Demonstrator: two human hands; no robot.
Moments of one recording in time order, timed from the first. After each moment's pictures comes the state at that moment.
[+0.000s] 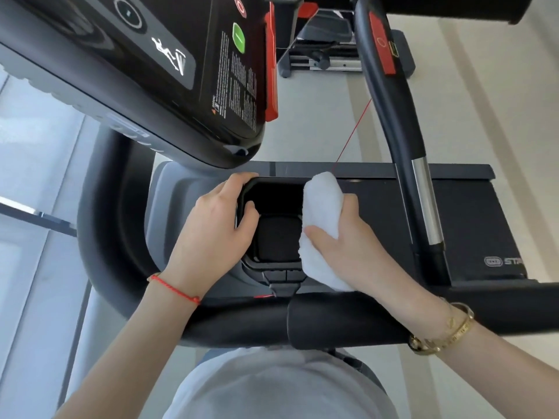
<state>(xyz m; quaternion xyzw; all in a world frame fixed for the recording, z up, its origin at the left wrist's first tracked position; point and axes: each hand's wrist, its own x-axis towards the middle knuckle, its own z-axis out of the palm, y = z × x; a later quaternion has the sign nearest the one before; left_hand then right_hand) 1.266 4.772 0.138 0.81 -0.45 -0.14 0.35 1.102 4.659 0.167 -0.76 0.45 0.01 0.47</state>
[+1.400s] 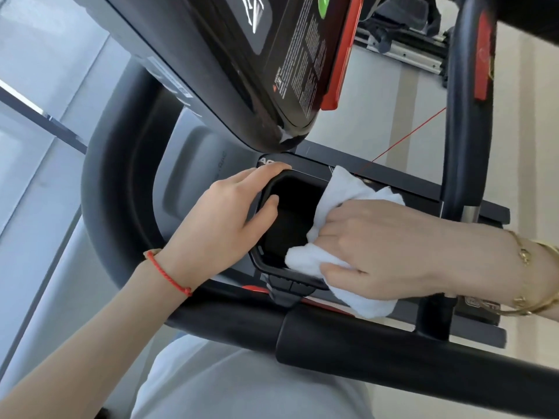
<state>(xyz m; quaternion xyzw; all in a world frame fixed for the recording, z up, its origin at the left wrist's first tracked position) 1.265 4.781 0.143 0.80 -0.41 -0.21 0.39 1.149 4.602 0.204 -0.94 -0.21 0.25 0.03</state>
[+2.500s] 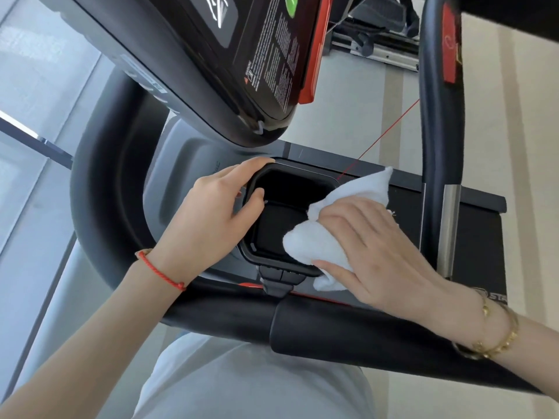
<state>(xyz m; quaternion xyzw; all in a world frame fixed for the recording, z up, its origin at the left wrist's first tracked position) 1.261 4.779 0.139 0.81 -0.40 -0.17 0.38 1.084 4.613 0.164 -0.99 -0.02 -0.05 0.09</state>
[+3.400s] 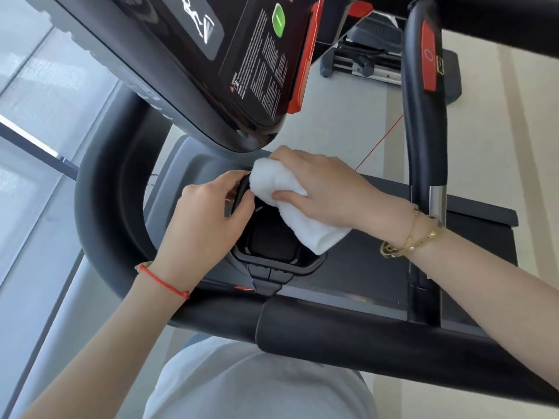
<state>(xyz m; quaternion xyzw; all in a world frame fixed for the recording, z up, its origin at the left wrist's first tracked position) 1.248 4.775 0.134 0.85 -0.34 -0.09 0.38 1.172 4.594 0.169 -0.98 0.05 0.07 0.18</state>
